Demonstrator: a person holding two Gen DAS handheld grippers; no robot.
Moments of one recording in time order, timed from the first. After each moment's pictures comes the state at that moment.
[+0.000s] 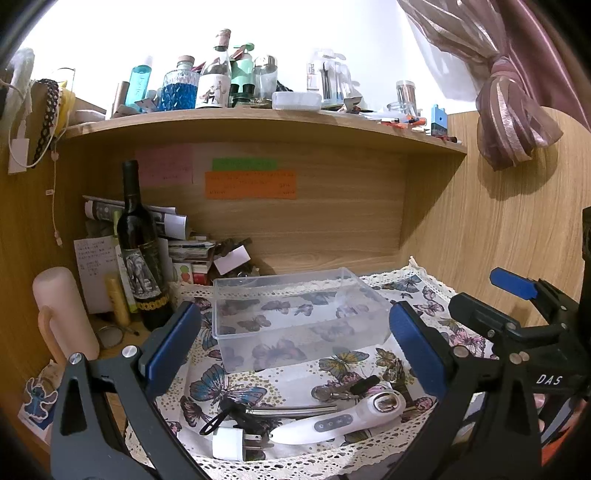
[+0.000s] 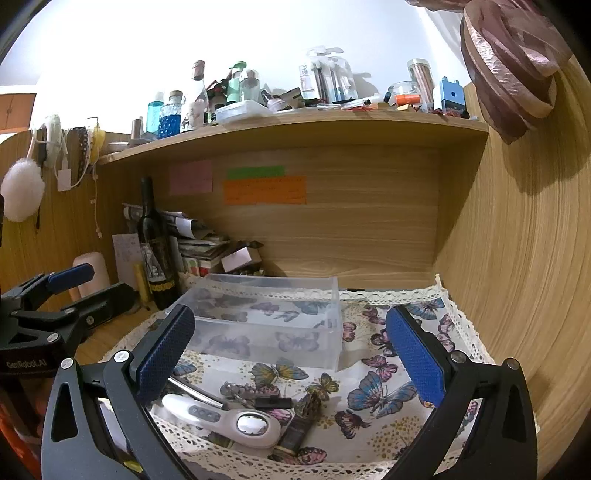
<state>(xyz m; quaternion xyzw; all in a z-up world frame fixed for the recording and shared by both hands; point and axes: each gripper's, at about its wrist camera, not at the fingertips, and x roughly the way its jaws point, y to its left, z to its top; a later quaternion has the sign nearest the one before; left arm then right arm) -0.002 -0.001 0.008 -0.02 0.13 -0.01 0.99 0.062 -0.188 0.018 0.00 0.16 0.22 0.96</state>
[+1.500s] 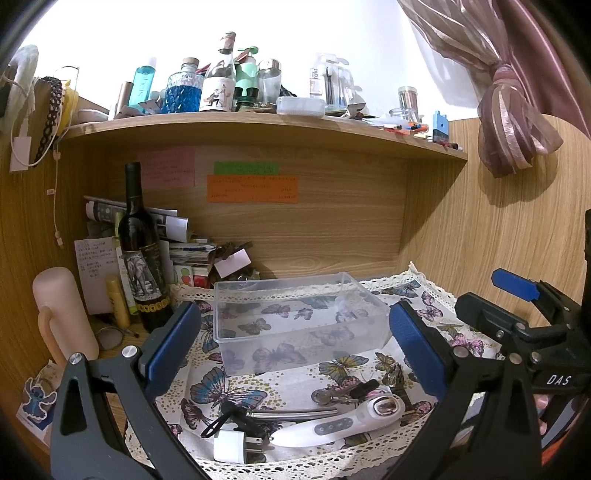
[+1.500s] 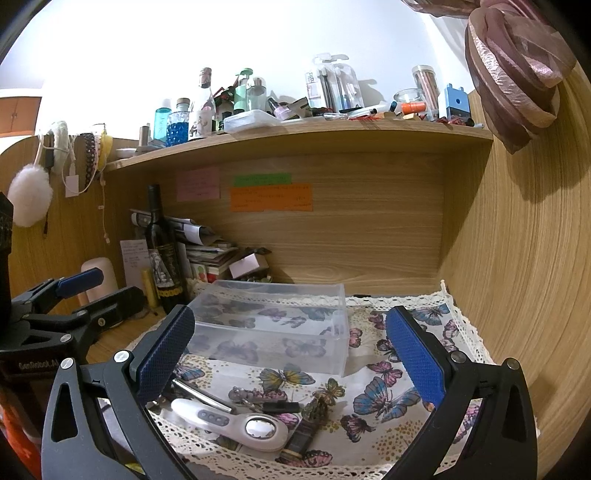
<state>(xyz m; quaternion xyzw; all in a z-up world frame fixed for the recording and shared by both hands) -0.003 -0.002 0.010 -0.02 0.13 -0.01 0.99 0.057 -0.185 0.023 0.01 0.15 0.22 0.96</state>
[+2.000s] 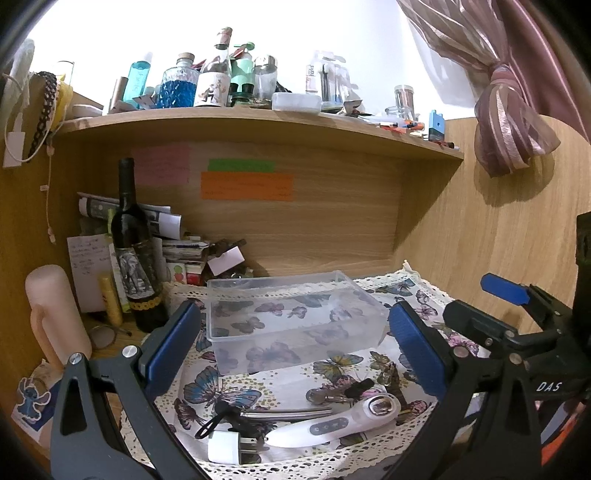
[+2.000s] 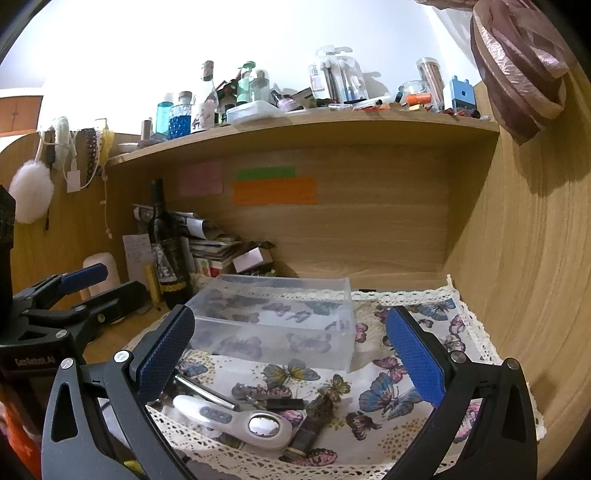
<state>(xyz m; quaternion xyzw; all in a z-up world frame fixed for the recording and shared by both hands) 0.002 -0.002 0.010 -0.03 0.13 -0.02 0.99 0.063 -0.183 0.016 0.01 0.16 0.24 0.96</state>
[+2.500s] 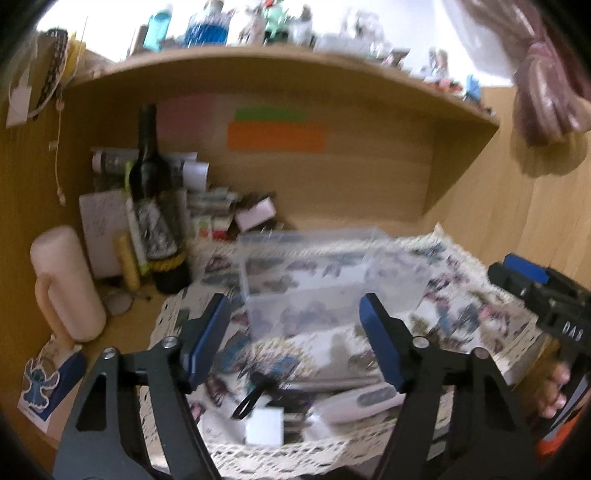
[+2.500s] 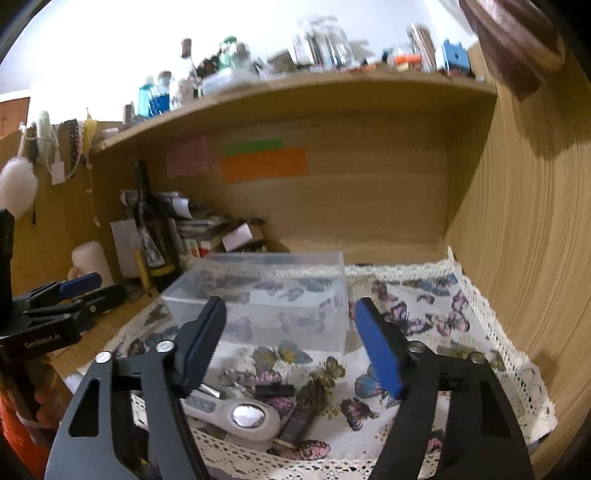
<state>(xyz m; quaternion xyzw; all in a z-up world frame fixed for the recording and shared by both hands) 0.024 0.035 -0.028 -0.03 0.22 0.02 0.97 0.089 -0.191 -0.011 0.02 0.22 0.23 0.95</state>
